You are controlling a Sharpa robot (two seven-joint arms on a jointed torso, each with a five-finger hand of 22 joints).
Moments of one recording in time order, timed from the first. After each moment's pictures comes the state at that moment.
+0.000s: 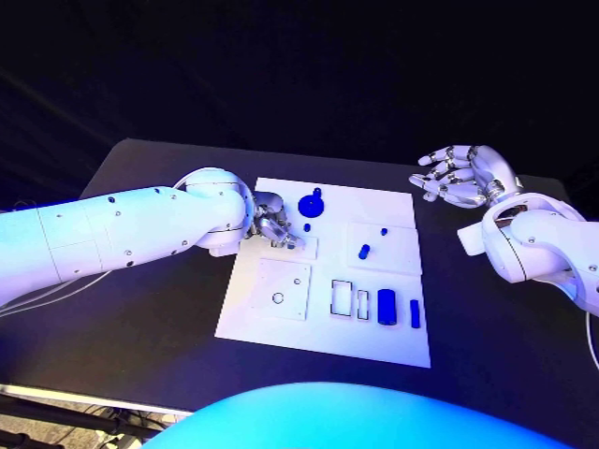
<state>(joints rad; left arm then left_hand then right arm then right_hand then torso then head) 1.17 -0.79 -0.03 1.48 -1.21 0.14 -0.51 0.96 -0.19 0.46 0.29 0.14 0.97 0.00 0.84 0.70 1.33 -0.05 1.21 0.93 1.47 -0.10 1.57 1.31 0.08 1.37 0.01 1.46 1.28 1.20 -0.80 -0.11 1.41 -0.69 -0.62 0.17 1.44 -0.15 0.15 0.29 0.21 0.71 0.19 0.49 0.23 0.90 0.12 0.77 0.37 1.26 0.05 0.42 0.67 0.17 1.10 0.15 0.22 0.57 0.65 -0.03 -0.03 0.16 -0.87</state>
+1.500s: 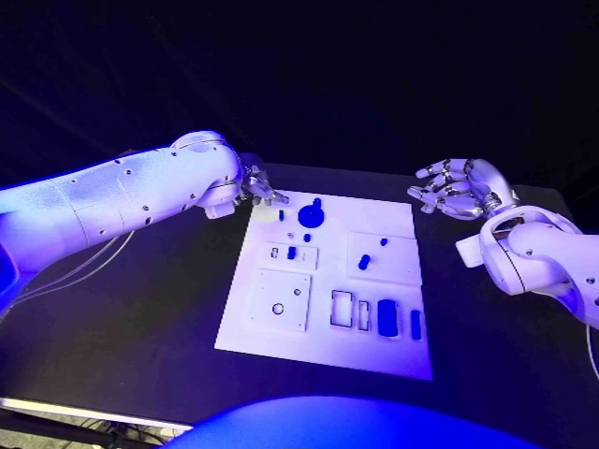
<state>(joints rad) 1.26 -0.67 0.03 1.16 -1.13 0.14 -0.51 1.05 -0.16 0.33 0.29 0.15 0.78 0.11 0.66 0.61 1.12 0.04 1.06 0.69 1.47 -0.03 1.51 1.31 0.08 1.26 0.07 1.39 1.14 1.19 -0.80 -0.11 1.41 -0.69 -0.62 0.17 1.44 -0.15 0.15 0.29 0.21 0.71 0.19 0.50 0.23 0.90 0.12 0.77 0.37 1.26 0.05 0.41 0.67 0.17 1.10 0.16 0.22 0.57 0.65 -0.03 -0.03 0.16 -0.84</state>
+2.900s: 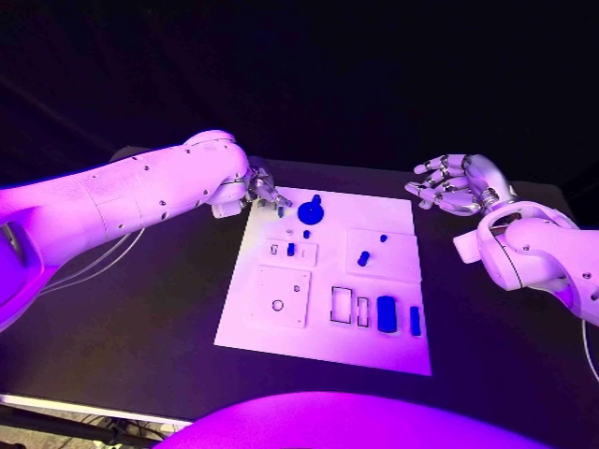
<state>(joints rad) 1.26 -0.60 0.00 1.08 -1.10 0.19 -0.50 1.10 -0.11 0.33 0.29 0.15 0.82 0.09 0.66 0.60 1.13 0.03 1.09 0.72 1.47 -0.03 1.51 1.31 0.08 1.27 0.08 1.39 1.15 1.19 -0.79 -0.11 1.41 -0.69 -0.62 0.18 1.44 -0.15 0.15 0.29 0.21 0.71 0.19 0.50 0.23 0.90 0.12 0.77 0.37 1.26 0.05 0.41 0.67 0.17 1.10 0.16 0.21 0.57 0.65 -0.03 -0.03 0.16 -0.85</state>
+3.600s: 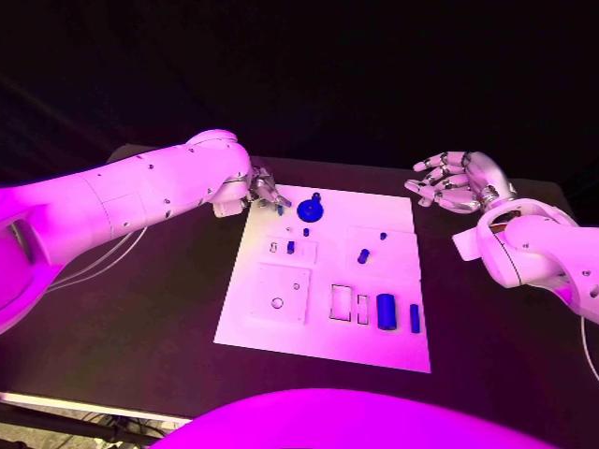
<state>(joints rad) 1.25 -0.58 0.00 1.05 -1.09 0.21 -0.50 1.13 -0.10 0.34 0.29 0.15 0.82 0.09 0.66 0.60 1.13 0.02 1.10 0.72 1.47 -0.03 1.51 1.31 0.08 1.27 0.08 1.39 1.16 1.19 -0.79 -0.11 1.41 -0.69 -0.62 0.18 1.44 -0.15 0.15 0.29 0.21 0.71 0.19 0.50 0.23 0.90 0.12 0.77 0.37 1.26 0.05 0.41 0.67 0.17 1.10 0.16 0.21 0.57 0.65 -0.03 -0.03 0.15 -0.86</state>
